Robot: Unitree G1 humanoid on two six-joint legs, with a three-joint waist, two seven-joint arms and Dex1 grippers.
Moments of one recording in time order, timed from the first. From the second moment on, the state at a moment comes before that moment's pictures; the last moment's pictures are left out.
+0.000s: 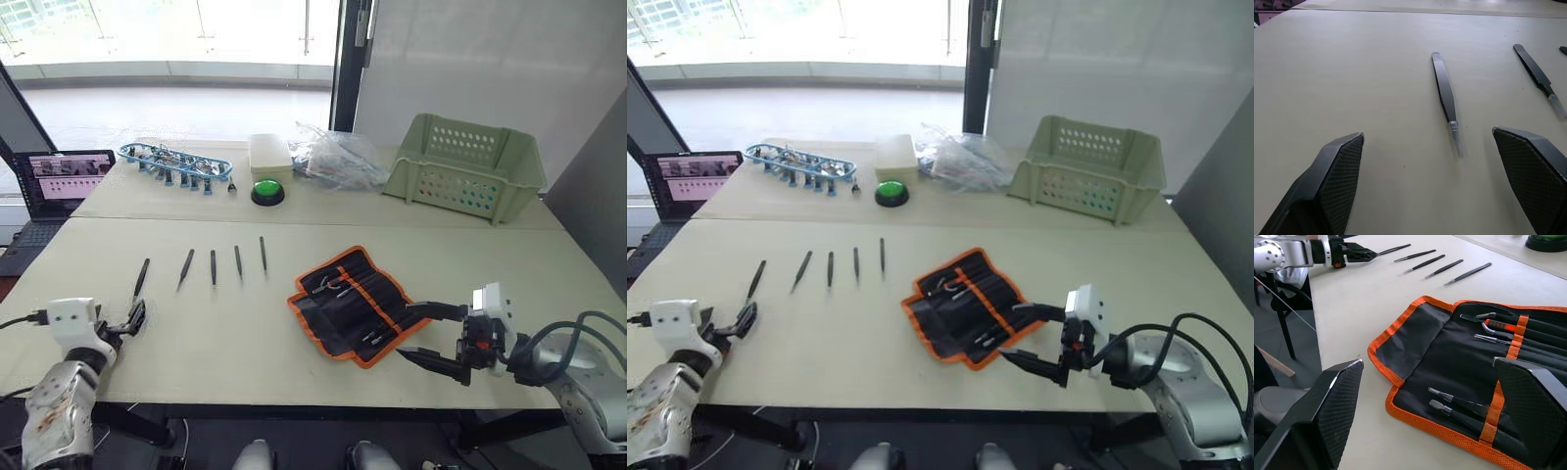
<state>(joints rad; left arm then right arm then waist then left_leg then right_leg) -0.11 0.49 0.50 0.25 -0.32 0.18 -0.36 0.01 -0.74 -0.16 -0.33 0.61 0.38 1.10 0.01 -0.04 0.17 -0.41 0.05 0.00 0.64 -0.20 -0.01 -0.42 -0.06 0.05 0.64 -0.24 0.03</state>
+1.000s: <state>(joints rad) -0.20 0.49 0.43 0.29 -0.27 0.21 -0.33 0.08 -0.73 -0.17 -0.38 0.61 0.38 1.03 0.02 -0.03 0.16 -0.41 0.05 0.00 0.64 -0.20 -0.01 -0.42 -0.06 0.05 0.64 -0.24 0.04</state>
